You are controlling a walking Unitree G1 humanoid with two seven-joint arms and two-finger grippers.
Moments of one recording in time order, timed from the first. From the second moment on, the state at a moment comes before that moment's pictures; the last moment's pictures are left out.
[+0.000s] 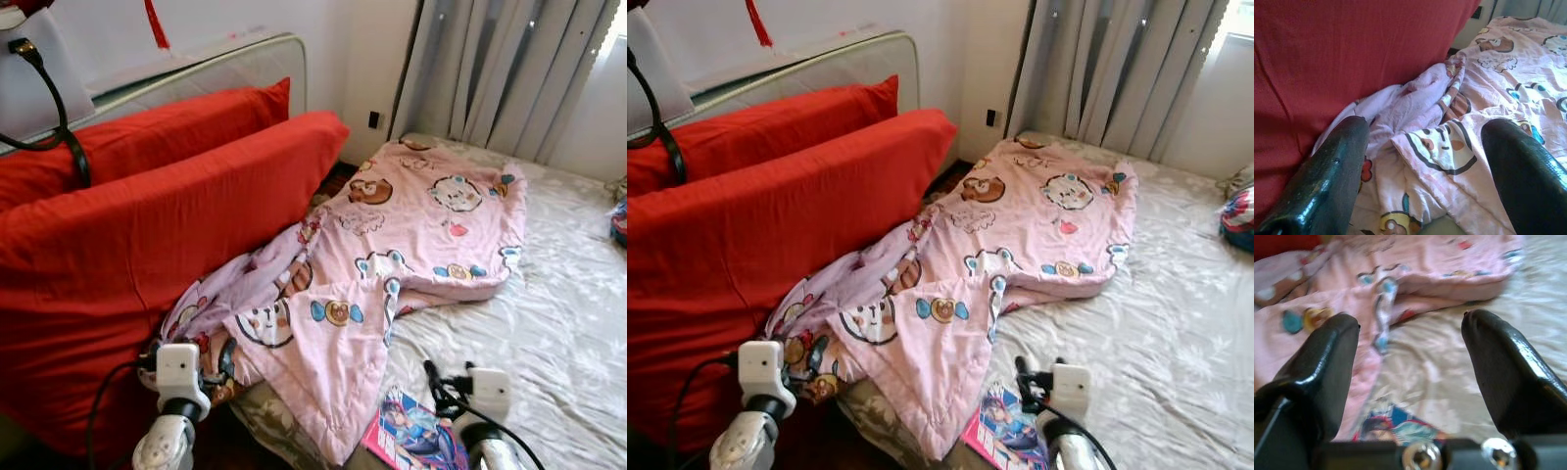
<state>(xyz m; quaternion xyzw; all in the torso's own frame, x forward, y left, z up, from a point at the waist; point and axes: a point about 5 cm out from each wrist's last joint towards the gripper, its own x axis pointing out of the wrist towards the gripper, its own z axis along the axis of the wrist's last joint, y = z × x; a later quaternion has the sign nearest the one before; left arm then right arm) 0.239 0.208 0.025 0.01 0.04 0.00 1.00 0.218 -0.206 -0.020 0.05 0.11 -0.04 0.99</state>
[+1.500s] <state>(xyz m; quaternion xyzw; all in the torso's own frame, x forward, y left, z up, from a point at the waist) 0.256 0.199 0.047 0.01 0.04 -0.02 1.00 0.226 -0.202 0.006 0.04 0.09 -0.11 0.99</state>
